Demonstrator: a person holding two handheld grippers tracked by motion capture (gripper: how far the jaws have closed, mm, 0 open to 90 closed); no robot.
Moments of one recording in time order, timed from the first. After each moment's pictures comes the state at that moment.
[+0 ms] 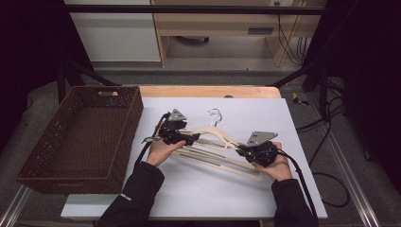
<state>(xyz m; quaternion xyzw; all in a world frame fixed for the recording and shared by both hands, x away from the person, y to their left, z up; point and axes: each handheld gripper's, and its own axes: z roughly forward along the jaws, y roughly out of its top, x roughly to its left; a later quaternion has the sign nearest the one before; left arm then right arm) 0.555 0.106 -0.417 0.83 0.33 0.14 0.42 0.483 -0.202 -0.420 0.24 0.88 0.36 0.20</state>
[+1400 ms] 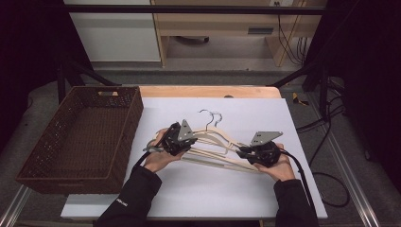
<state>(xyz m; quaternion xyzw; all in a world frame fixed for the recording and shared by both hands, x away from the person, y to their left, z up) 0.511 0.097 -0.410 0.88 0.19 0.25 0.36 0.484 -0.212 -0.421 0.26 0.87 0.39 0.16</state>
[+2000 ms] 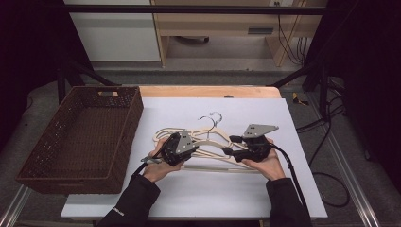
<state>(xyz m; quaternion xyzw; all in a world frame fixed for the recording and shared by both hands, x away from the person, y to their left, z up) 0.485 0.098 -0.412 0.88 0.16 0.25 0.37 0.490 -0.178 -0.401 0.26 0.83 0.47 0.14</state>
